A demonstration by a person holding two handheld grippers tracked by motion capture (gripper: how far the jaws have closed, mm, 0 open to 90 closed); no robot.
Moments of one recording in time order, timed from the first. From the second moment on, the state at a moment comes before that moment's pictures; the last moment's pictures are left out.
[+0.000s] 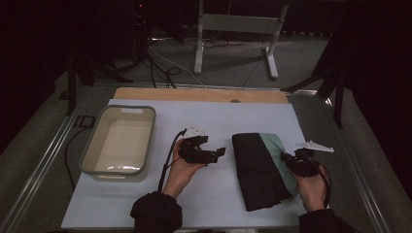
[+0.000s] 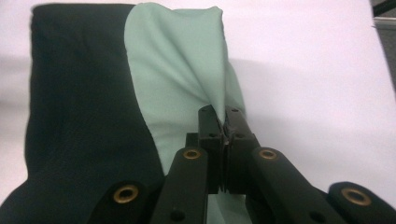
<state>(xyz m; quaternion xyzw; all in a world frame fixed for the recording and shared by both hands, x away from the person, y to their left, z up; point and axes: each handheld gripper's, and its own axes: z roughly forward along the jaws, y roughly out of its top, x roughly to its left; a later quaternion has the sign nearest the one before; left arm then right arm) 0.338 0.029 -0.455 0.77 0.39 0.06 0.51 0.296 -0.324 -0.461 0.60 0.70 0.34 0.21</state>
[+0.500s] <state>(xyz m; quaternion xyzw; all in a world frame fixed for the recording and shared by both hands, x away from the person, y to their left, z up) 0.343 0.015 -0.456 0.76 0.38 0.07 0.51 0.289 -0.326 -0.475 0.60 0.70 0.32 0.20</state>
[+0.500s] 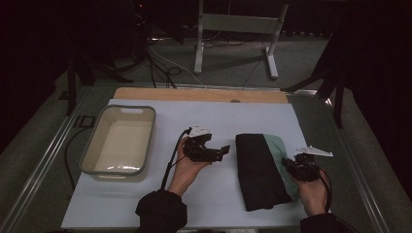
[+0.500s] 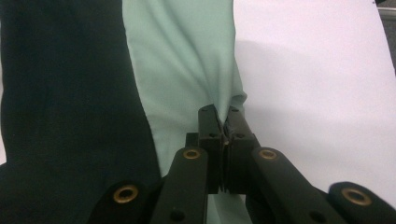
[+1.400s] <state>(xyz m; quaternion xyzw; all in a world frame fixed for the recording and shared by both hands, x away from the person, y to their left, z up) 0.367 -0.030 -0.468 0.77 0.40 0.09 0.49 0.272 -0.327 -0.480 0.60 0.70 0.32 0.20</state>
